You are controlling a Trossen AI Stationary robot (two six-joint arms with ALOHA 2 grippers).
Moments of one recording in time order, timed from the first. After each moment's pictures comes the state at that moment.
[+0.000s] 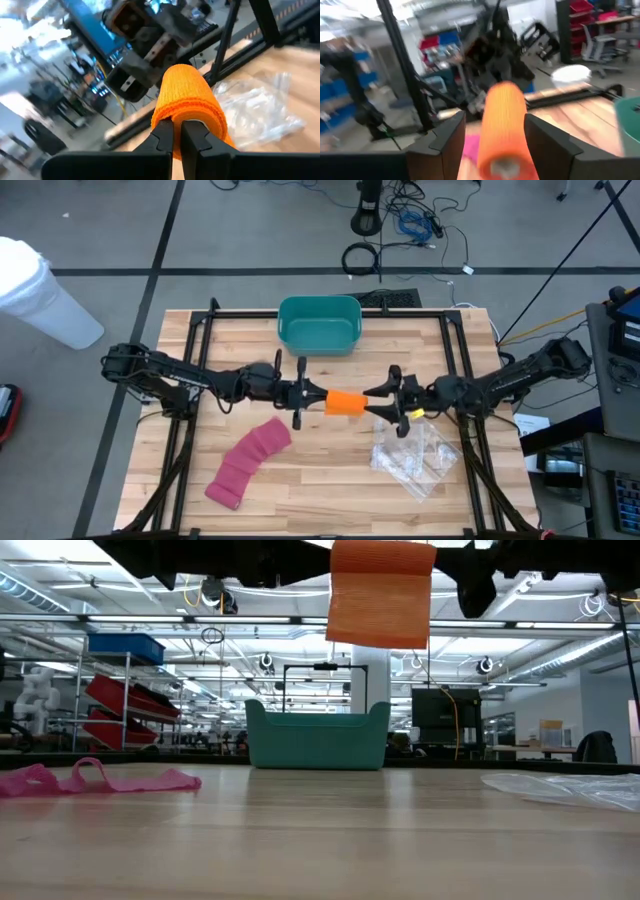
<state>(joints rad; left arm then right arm) -0.04 1.47 0.77 0.65 0.05 0.59 0.24 1.04 0.40 0.73 0.23 0.24</state>
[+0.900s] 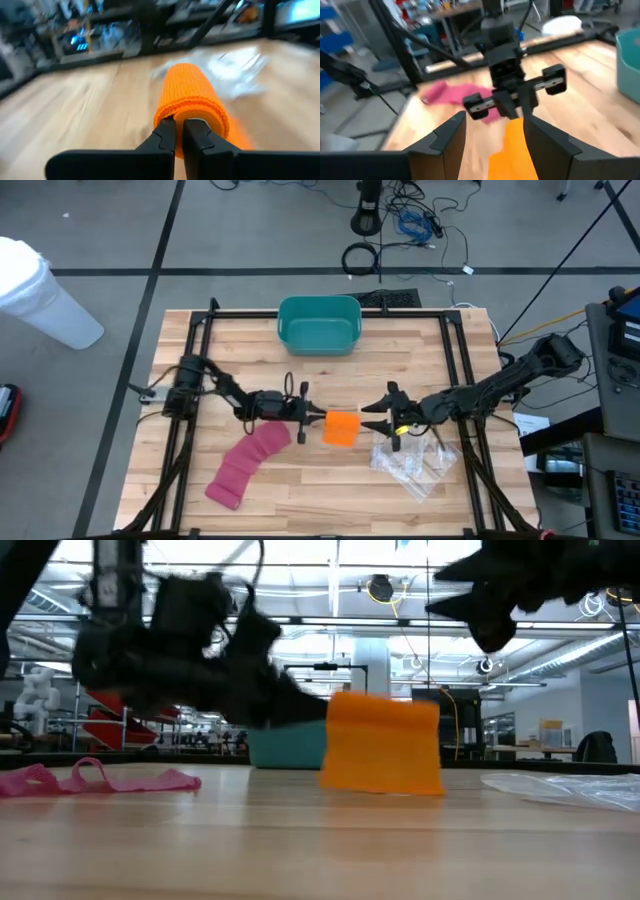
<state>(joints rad) -0.08 2.04 0.58 1.35 -0.02 0.14 0.36 1.15 0.40 0.58 0.36 0.36</state>
